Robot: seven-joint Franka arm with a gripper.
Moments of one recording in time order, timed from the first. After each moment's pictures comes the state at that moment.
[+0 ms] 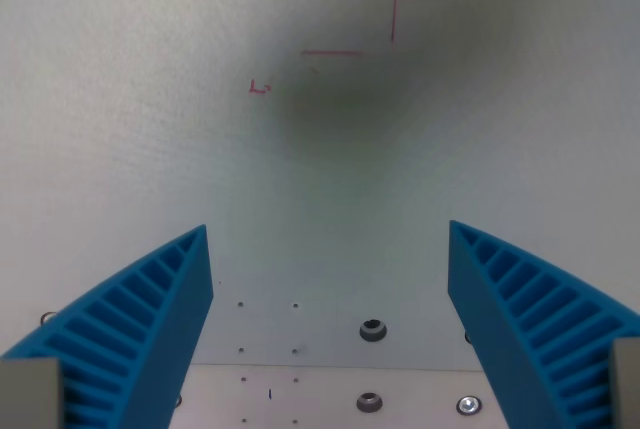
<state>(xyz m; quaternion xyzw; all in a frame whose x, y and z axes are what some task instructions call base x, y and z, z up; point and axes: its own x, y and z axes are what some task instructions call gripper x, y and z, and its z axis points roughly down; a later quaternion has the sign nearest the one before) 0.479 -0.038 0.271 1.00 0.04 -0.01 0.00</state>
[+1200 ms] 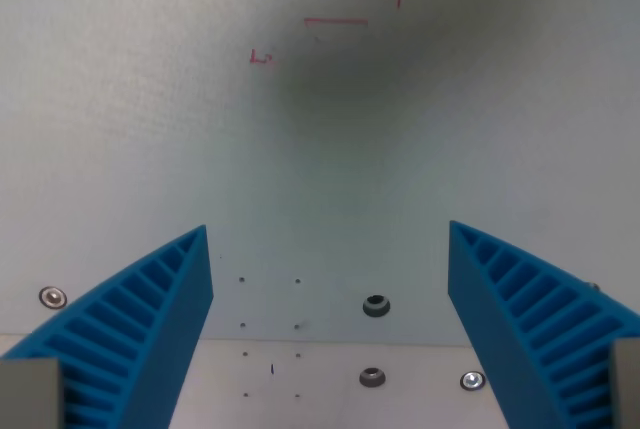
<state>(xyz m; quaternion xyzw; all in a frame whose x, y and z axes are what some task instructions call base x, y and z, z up) 0.471 -0.038 0.267 1.00 0.04 -0.03 0.00</state>
